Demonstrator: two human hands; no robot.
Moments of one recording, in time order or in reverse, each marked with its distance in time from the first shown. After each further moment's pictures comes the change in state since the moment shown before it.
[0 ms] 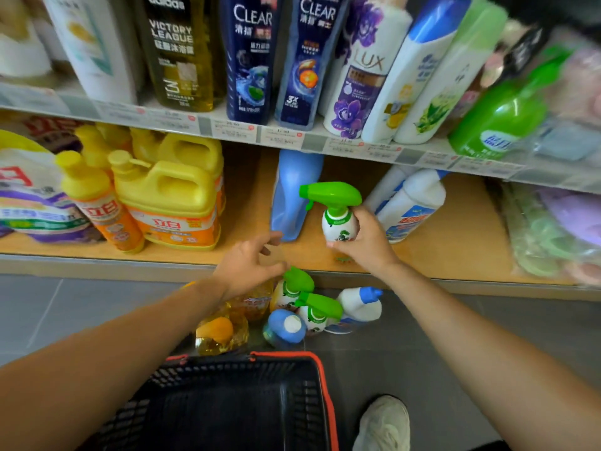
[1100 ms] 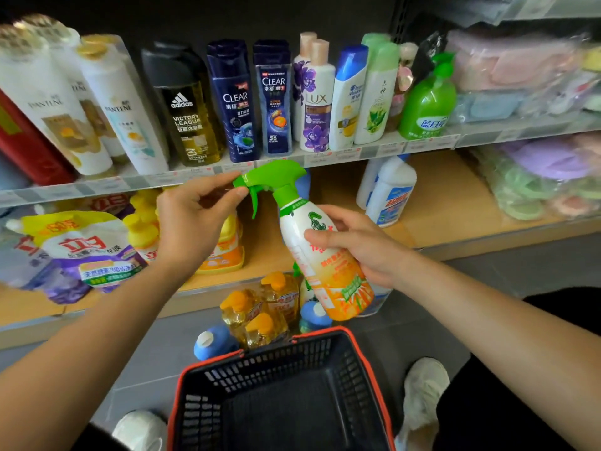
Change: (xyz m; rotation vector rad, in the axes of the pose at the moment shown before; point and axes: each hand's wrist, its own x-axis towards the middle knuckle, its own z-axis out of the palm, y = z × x) left_hand -0.088 0.125 -0.156 -0.063 0.568 0.418; right_hand -0.117 -0.184 -0.049 0.962 -0.311 0.209
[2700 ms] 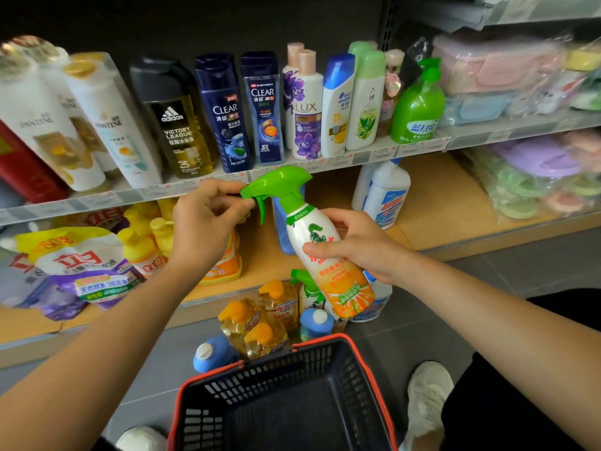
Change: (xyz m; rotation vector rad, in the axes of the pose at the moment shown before) left_hand 0.008 0.011 0.024 -0.122 -0.101 -0.173; right_hand -0.004 -0.011 -0.012 -0.299 0.084 -0.076
